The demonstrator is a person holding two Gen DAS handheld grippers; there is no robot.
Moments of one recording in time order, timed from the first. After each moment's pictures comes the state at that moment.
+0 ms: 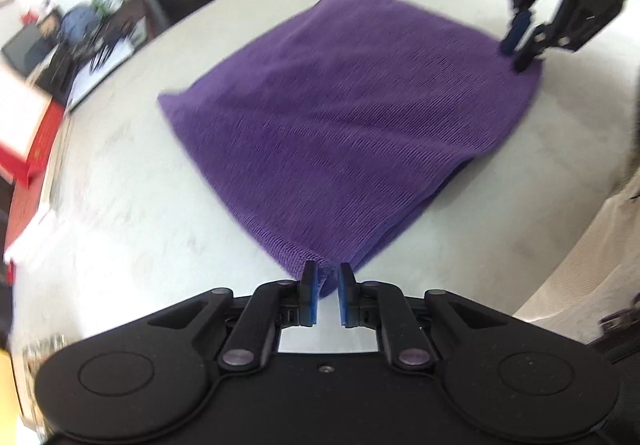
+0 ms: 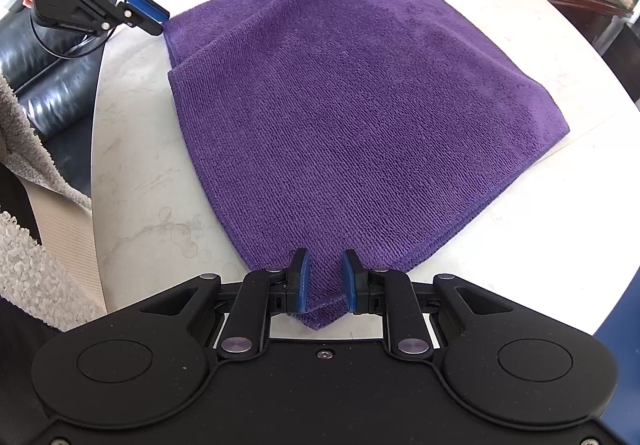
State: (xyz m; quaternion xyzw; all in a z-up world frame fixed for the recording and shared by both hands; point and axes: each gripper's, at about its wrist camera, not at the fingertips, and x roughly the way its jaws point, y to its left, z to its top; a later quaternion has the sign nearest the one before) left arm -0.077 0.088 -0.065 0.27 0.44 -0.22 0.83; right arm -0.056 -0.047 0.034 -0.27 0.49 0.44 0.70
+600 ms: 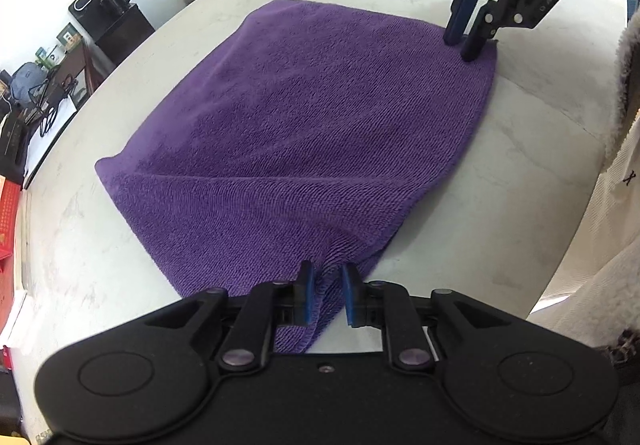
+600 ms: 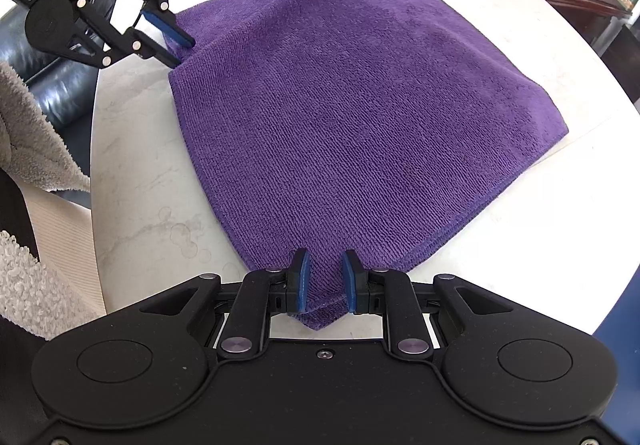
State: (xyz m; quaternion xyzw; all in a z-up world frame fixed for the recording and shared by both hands) left arm -0.056 0.060 -0.086 0.32 0.44 -0.26 0.80; right arm -0.058 -0.047 0.034 -0.27 0.48 0.44 0.71
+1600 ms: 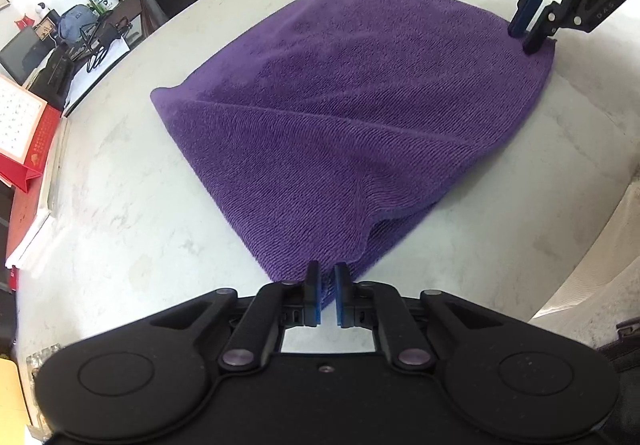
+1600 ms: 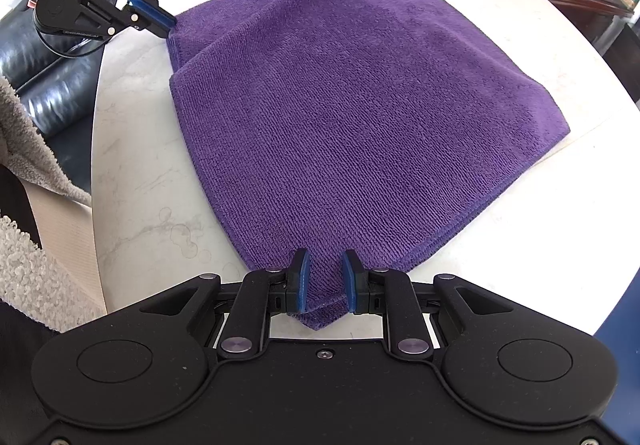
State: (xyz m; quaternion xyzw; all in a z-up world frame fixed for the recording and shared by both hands) left arm -0.065 0.093 -0.080 0.28 0.46 -0.18 0.82; right arm -0.058 -0.048 0.036 -0.27 0.49 0.44 0.70
